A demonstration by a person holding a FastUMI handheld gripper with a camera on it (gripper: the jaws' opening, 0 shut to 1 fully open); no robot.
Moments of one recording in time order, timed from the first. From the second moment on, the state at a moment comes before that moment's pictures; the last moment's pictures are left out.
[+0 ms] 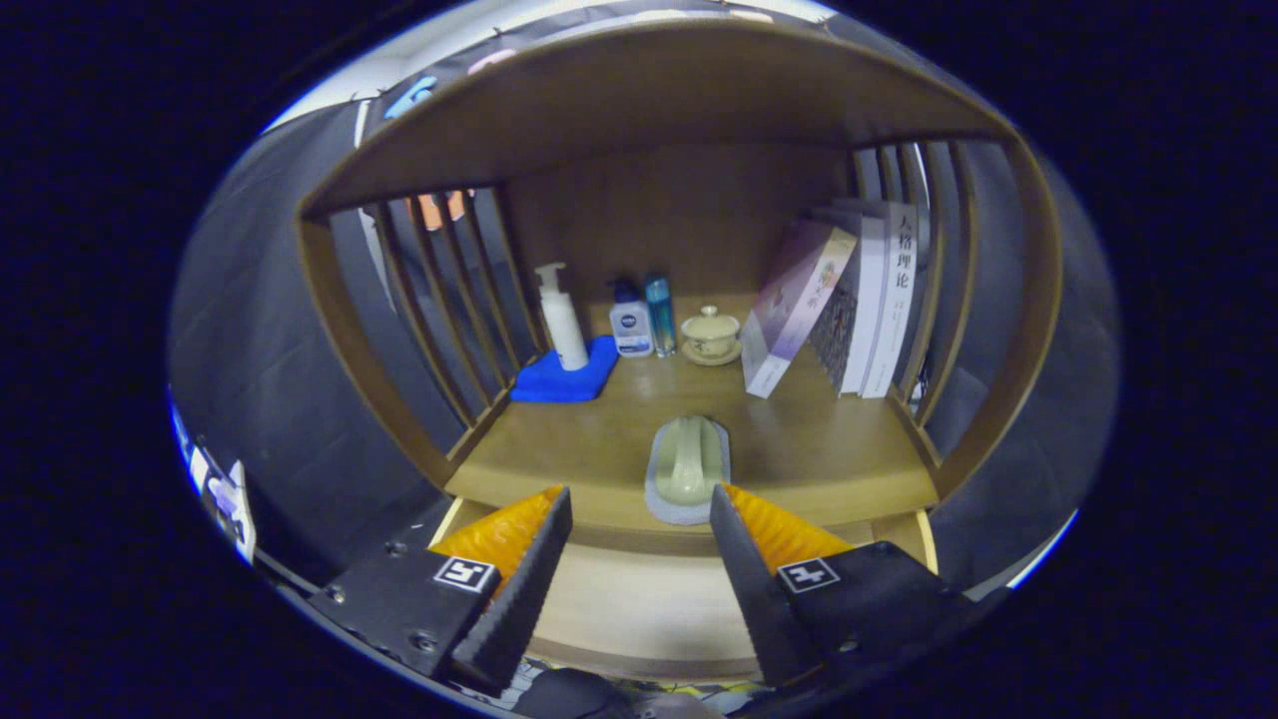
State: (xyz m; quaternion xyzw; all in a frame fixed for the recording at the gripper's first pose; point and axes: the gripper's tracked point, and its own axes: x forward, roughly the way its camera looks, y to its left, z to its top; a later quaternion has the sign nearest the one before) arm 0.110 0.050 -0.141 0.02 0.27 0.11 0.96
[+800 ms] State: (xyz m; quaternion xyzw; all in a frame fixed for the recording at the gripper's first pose) arm -0.026 0.016 -0.189 -0.02 0.07 0.06 1.00
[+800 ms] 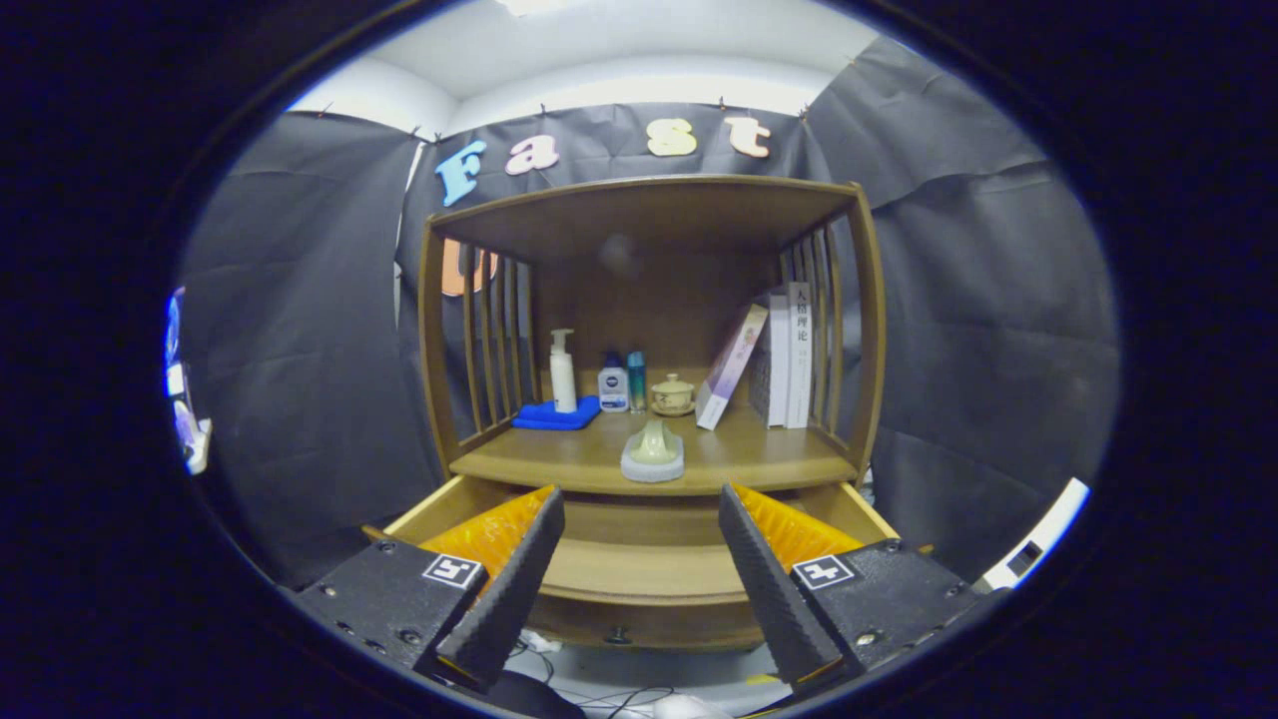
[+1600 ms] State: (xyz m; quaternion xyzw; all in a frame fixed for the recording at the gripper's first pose) arm -0.035 0.017 -0.350 -0.03 0.14 0.03 0.99
